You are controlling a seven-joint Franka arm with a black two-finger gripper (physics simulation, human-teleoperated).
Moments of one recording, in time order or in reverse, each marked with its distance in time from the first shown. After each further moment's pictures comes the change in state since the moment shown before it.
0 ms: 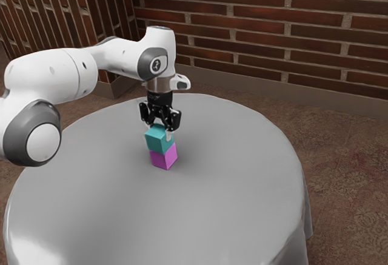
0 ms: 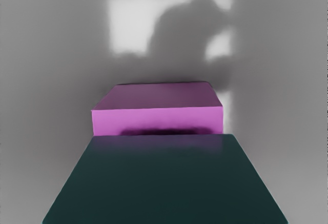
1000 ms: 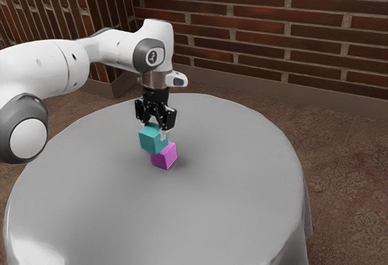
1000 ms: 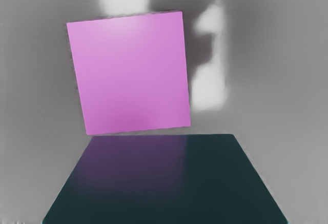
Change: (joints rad) arm -0.013 -0.106 -0.002 -0.086 -0.009 -0.086 0.048
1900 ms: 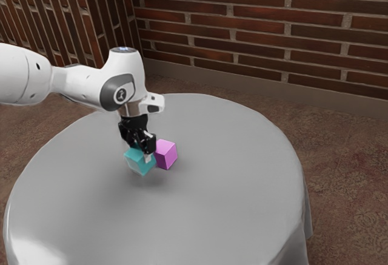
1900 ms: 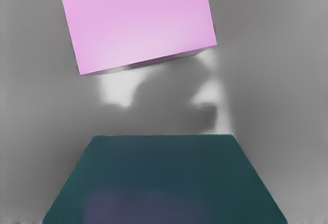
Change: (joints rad) arm 0.116 -0.315 -0.078 -0.604 0.010 0.502 0.142
